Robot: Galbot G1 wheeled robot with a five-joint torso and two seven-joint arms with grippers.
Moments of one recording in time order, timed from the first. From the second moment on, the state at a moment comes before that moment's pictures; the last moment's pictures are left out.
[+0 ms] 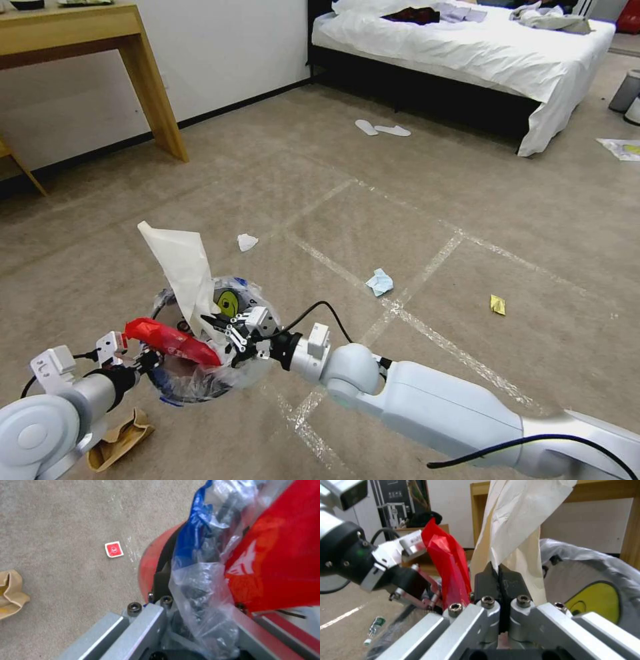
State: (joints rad) left arm 1.58 -1.05 -0.90 -2.20 -1.46 0.74 -0.56; right arm -0.50 1.15 -0.73 1.65 0.68 0.21 -0.11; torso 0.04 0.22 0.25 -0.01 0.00
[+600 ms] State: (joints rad) left arm 1.58 -1.05 -0.91 -2.20 -1.47 0.74 -0.57; right arm -0.51 1.12 -0.74 1.62 0.63 0.23 -0.12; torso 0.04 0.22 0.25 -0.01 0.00
